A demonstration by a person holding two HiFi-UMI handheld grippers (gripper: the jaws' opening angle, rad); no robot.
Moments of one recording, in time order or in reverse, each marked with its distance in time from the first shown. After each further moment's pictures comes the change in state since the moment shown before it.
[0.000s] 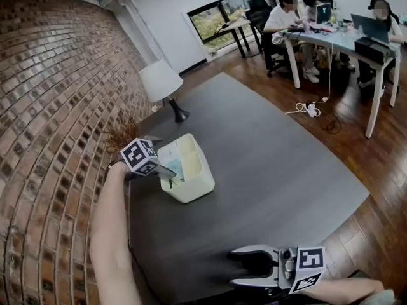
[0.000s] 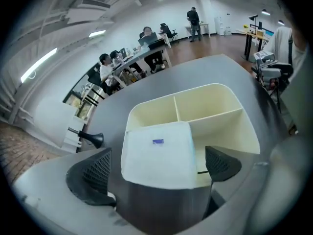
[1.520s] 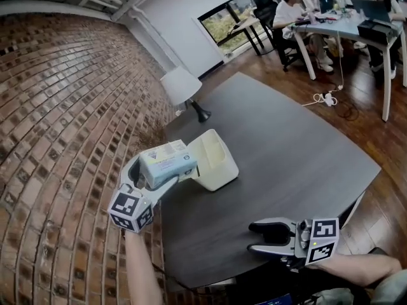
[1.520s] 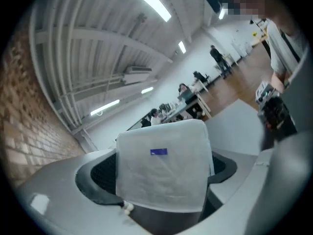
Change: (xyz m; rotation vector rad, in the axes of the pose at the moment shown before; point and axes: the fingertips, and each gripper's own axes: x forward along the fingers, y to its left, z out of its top) left arm -0.229 -0.097 0.041 -0.191 -0.646 0.608; right arm -0.010 -0.013 0.001 -0.048 0.013 -0.039
